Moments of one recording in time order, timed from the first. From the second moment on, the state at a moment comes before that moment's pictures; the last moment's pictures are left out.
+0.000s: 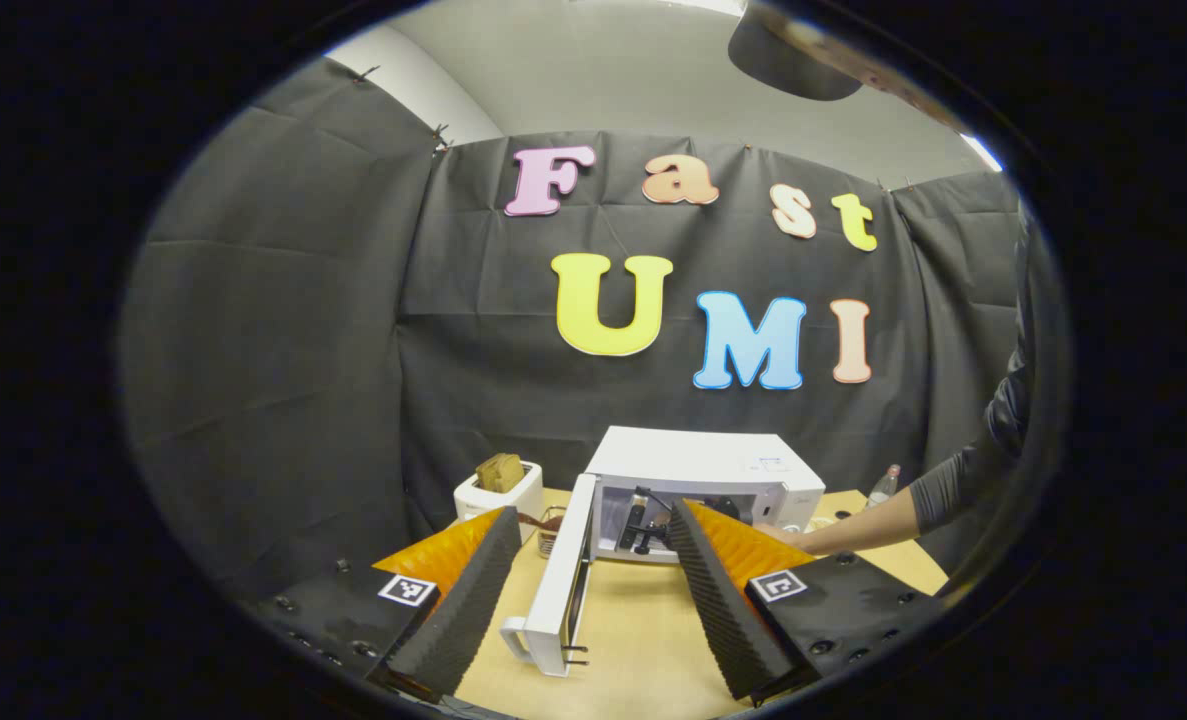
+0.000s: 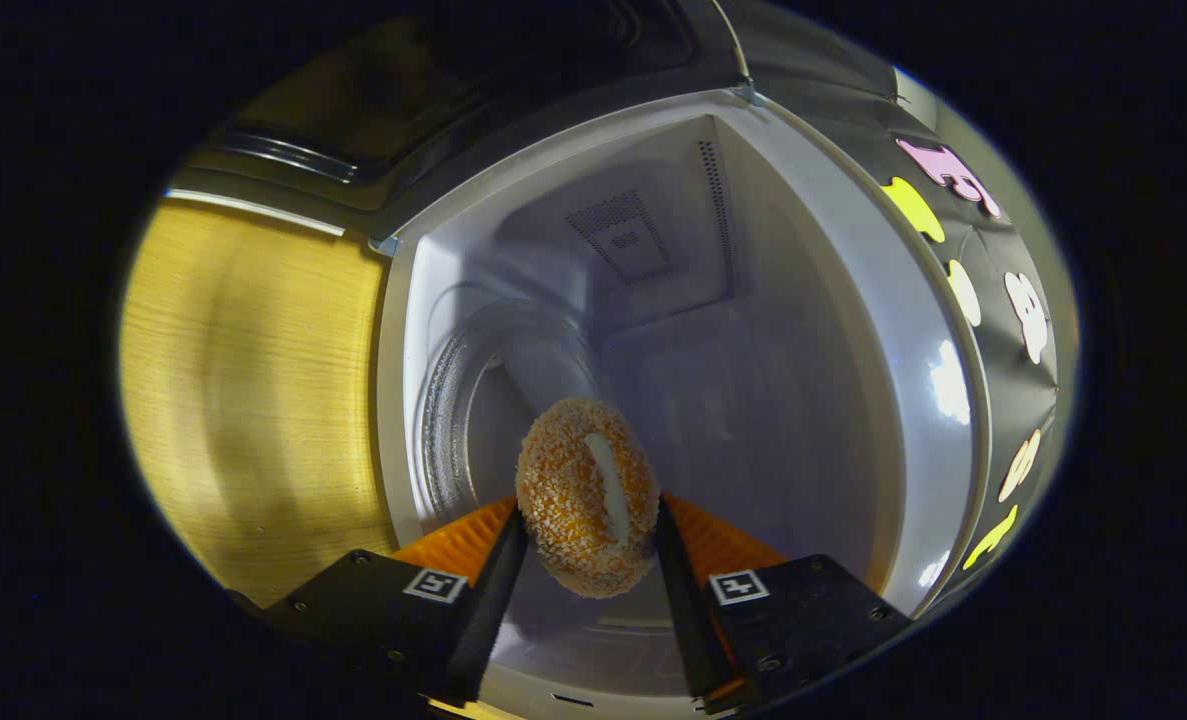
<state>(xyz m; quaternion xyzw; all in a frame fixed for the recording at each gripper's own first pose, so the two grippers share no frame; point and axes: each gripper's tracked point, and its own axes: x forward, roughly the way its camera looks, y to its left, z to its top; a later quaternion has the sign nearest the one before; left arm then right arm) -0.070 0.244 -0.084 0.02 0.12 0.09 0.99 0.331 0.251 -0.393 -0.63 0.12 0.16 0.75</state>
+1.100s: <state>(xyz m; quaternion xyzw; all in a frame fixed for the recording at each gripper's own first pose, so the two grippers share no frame) -0.046 0.237 -0.112 0.00 0.11 0.01 0.99 0.119 0.216 -0.238 -0.31 0.09 0.17 0.93</state>
